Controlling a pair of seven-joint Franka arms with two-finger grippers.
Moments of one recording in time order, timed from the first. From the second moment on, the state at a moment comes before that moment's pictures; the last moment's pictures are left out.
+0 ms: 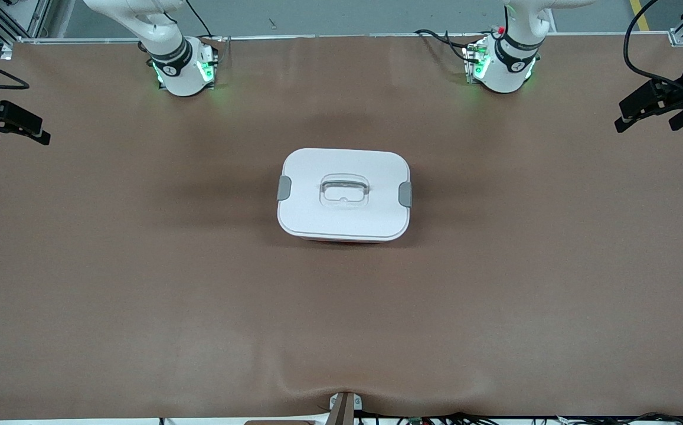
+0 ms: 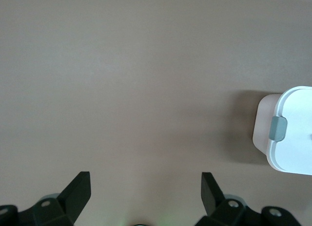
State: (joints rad) left arm -0.01 -0.11 -0.03 -1.60 -0.04 1.51 -0.08; right arm 0.01 -0.03 -0.08 -1.54 0.04 1.43 -0.04
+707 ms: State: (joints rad) left arm -0.02 -0.10 -0.03 -1.60 -0.04 1.51 -0.08; right arm 0.01 -0.03 -0.08 -1.54 0.04 1.43 -0.04
